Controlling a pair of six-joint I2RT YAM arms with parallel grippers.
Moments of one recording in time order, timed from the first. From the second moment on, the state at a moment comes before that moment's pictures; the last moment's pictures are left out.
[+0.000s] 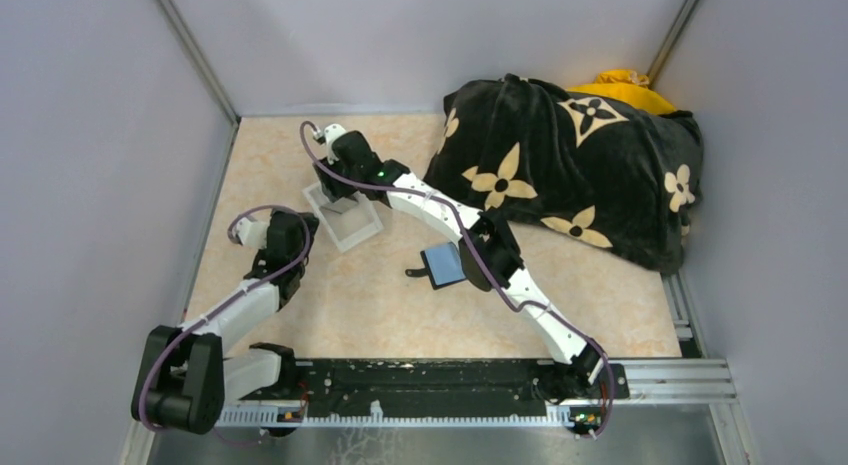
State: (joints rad) left arm -0.20 1.12 0.39 0.20 -0.51 -1.20; right arm 0.88 2.59 2.48 -0.41 -0.04 0.15
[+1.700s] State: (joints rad) left arm -0.13 1.32 0.36 0.46 -0.36 -1.28; right arm 0.84 2.64 2.46 -0.30 -0.18 0.31
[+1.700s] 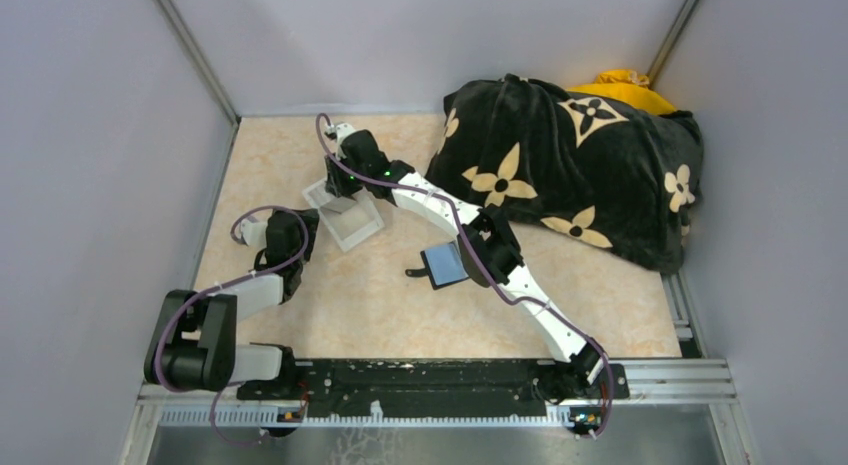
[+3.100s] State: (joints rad) left arm -0.13 1.27 0.35 0.46 -0.34 -1.29; right arm 0.86 2.54 2.39 -0.33 -0.11 0.27
